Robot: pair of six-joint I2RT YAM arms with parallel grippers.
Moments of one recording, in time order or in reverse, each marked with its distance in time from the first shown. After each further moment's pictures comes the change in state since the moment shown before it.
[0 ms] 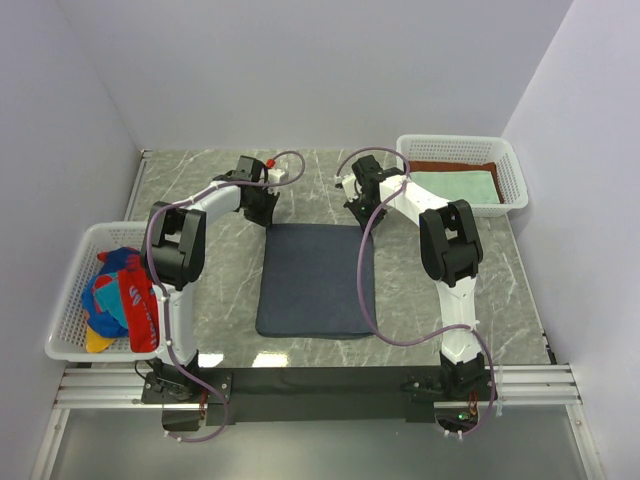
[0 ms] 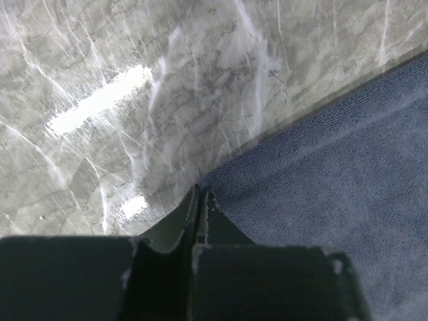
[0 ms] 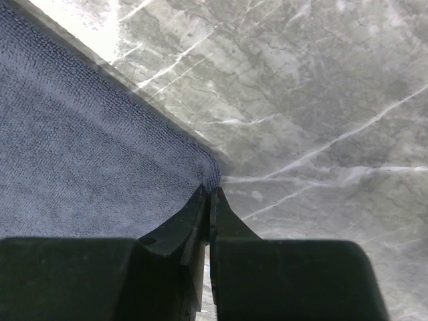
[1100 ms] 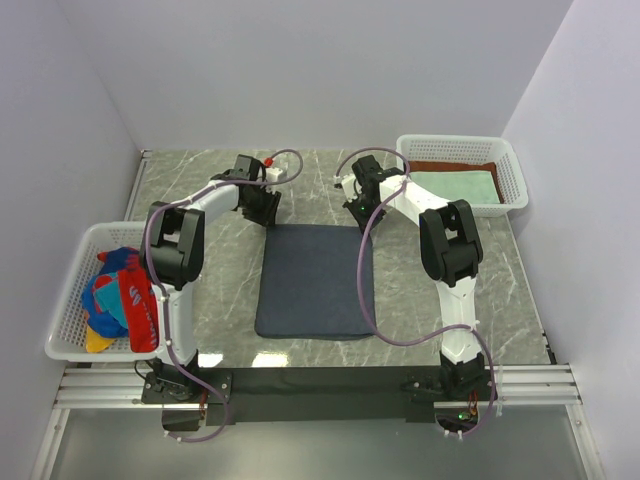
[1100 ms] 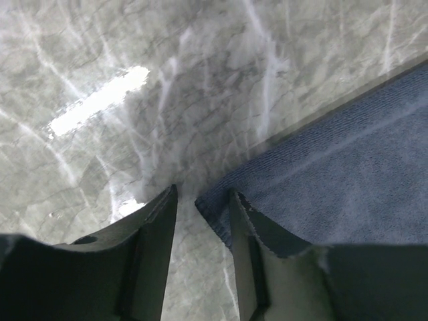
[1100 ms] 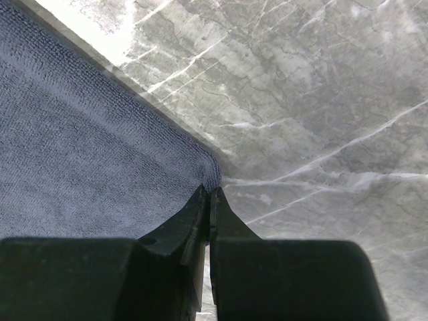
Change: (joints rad) left arm 0.013 -0.002 0.005 -0.006 0.009 -0.001; right arm 0.000 0.000 0.000 0.000 -0.030 0.000
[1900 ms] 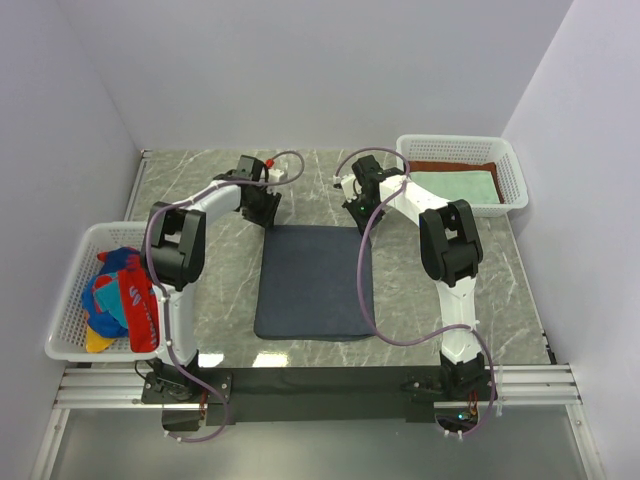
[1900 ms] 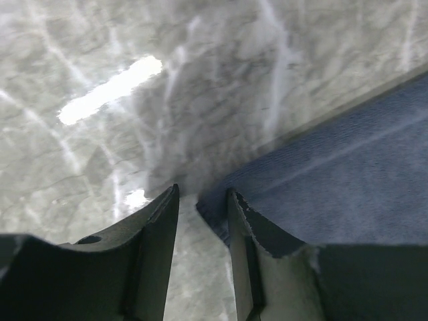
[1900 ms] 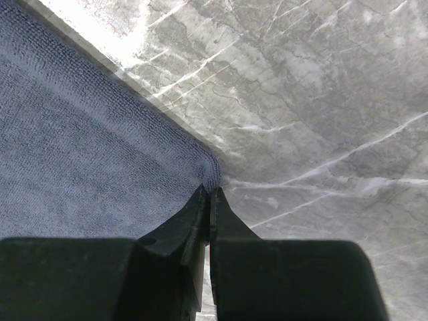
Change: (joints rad) left arm -0.020 -0.006 0.003 -0.020 -0.060 -0.008; right arm 0.000 0.001 0.001 -0.001 -0.025 0.000
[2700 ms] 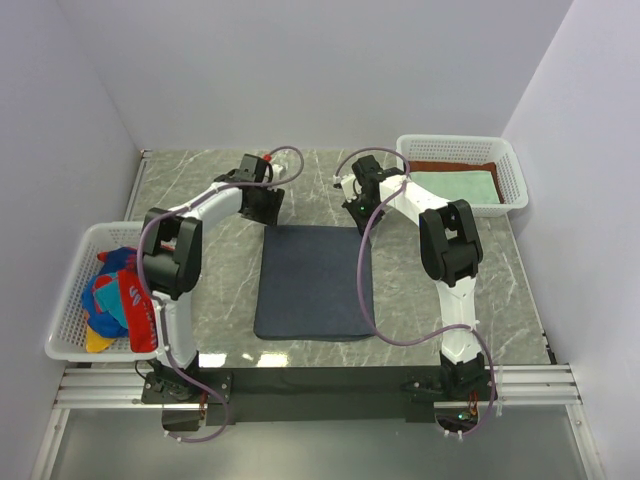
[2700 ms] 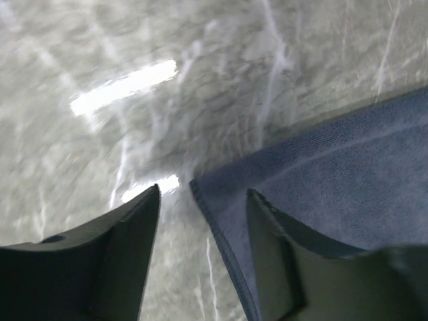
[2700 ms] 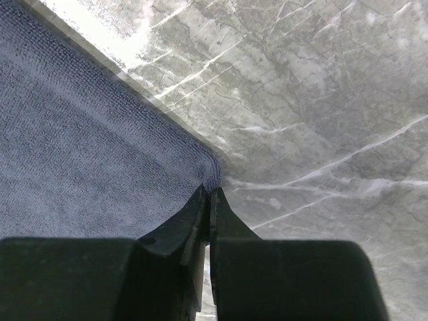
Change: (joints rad) left arm -0.039 -0.111 -0.062 0.023 -0.132 -0.153; right arm 0.000 0.000 0.002 -0.002 -0.008 0.002
